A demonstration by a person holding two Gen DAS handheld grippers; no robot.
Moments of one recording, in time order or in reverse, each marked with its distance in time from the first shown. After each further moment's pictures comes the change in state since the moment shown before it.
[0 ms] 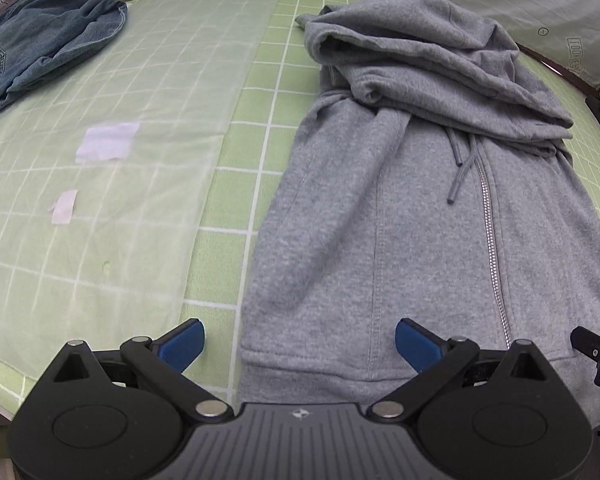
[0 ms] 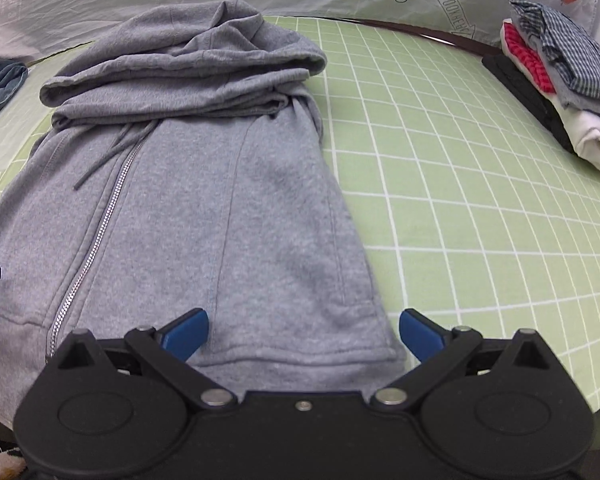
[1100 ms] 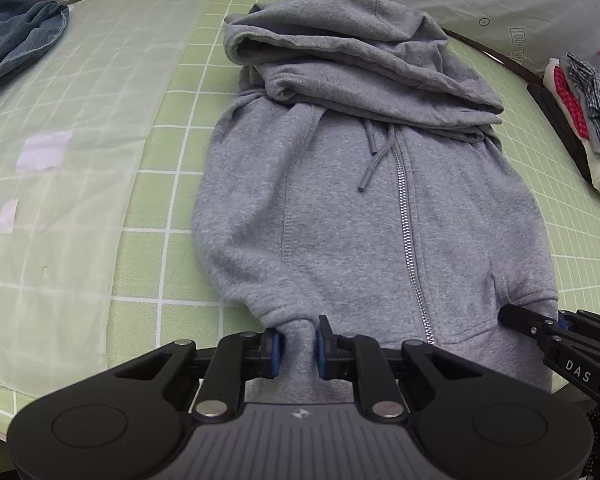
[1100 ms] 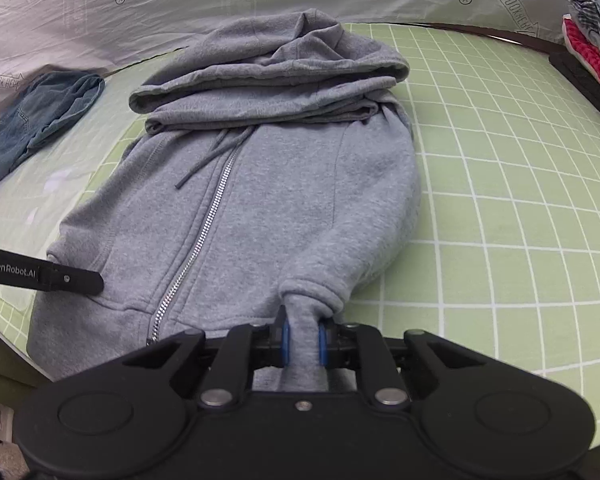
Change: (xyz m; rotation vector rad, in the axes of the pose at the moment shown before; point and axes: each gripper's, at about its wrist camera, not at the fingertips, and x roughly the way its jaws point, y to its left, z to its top) left arm -0.022 -0.020 0.014 0.047 0.003 -0.192; right arm -0.021 0.014 0.006 -0.015 -0.034 0.272
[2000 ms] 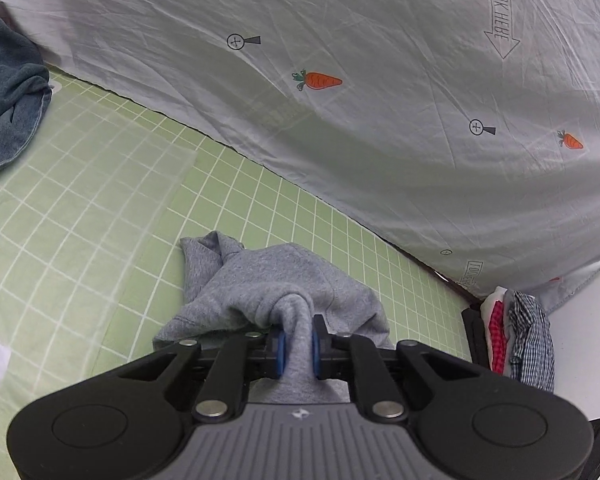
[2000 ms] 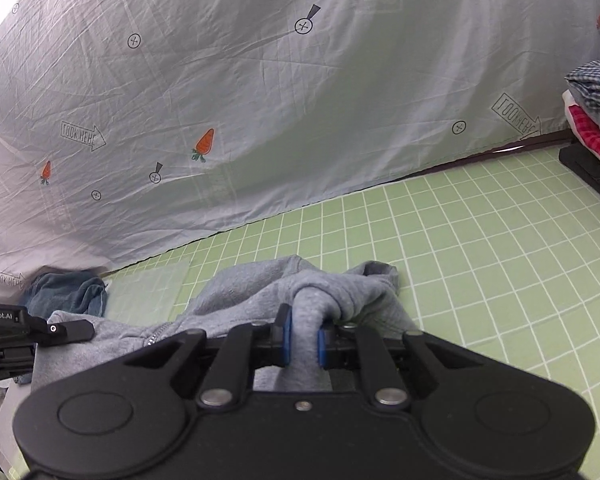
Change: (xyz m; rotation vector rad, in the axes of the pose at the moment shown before) left arm -0.040 0.032 0.197 -0.312 -0.317 -0.255; right arm 0.007 -0.046 0.199 0.205 -0.316 0.082
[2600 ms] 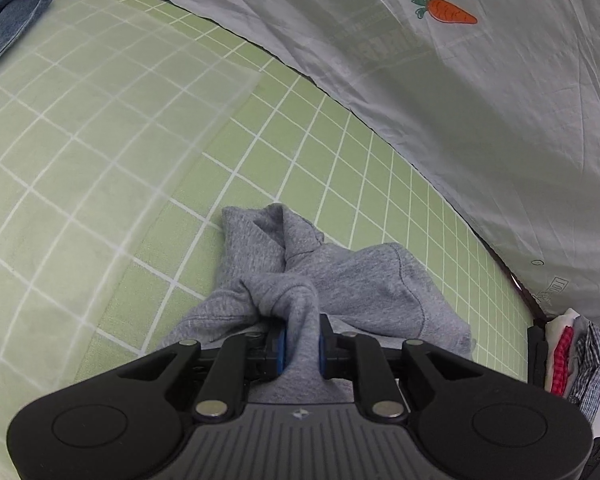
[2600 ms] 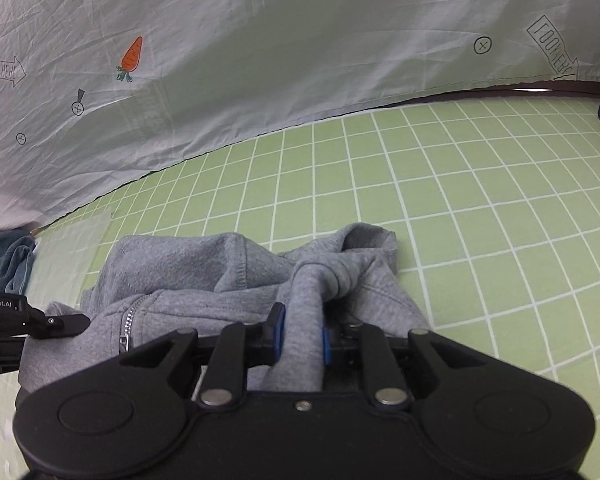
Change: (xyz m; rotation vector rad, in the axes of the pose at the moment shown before) left arm 0.132 0.053 0.019 -0.129 0.154 0.119; right arm 0.132 -0.029 0.001 -0.014 0.192 -0.081
